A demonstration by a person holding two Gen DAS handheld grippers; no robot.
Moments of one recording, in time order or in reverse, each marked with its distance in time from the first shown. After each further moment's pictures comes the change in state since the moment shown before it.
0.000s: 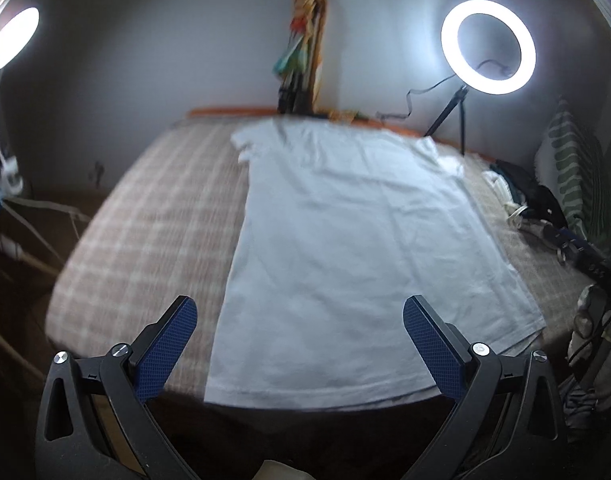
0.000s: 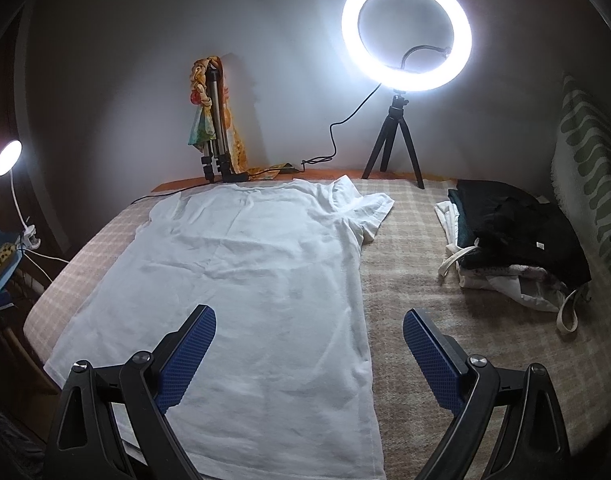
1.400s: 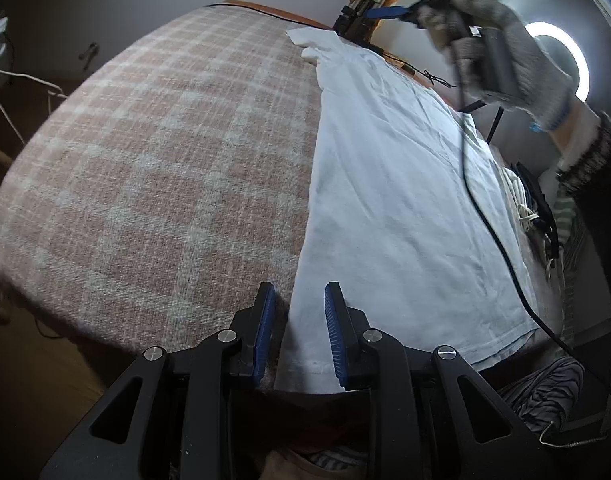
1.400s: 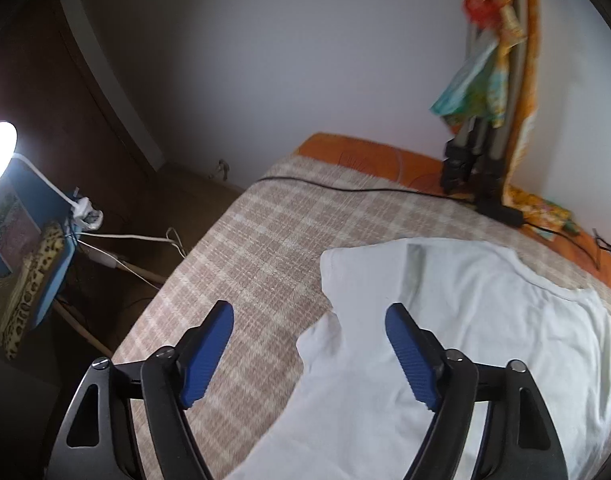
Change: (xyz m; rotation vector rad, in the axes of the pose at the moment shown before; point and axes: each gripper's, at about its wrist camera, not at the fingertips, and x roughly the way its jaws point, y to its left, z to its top) left arm 0.063 0.091 -0.032 -0.217 0.220 -0.174; right arm 0.312 0.319 0.176 -0.257 0.450 0.400
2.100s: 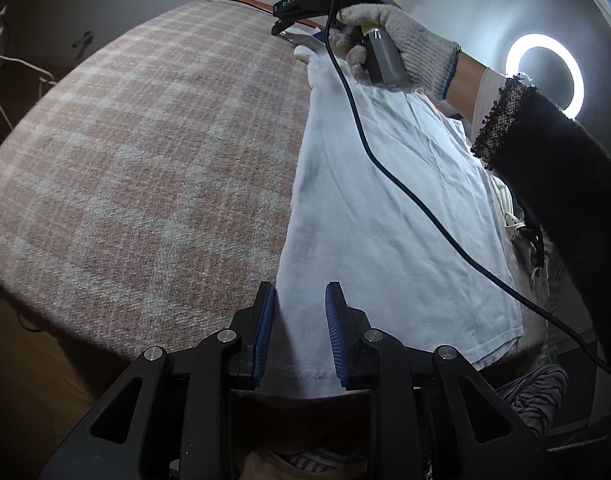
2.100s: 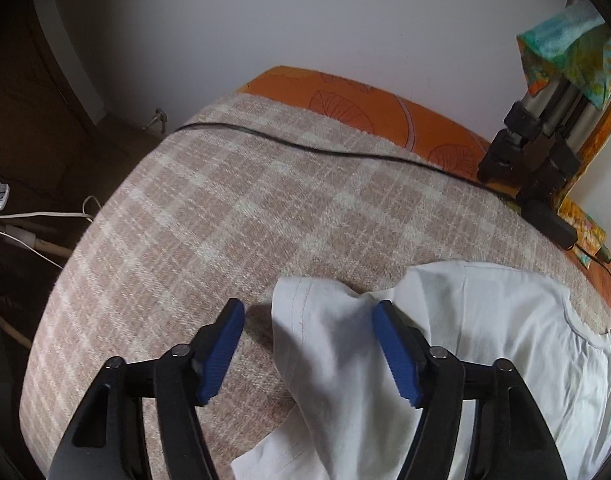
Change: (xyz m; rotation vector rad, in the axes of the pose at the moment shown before) left arm 0.005 -0.002 0.000 -0.034 -0.002 -0.061; right arm 0.117 -0.007 0.028 -0.050 0.121 -0.213
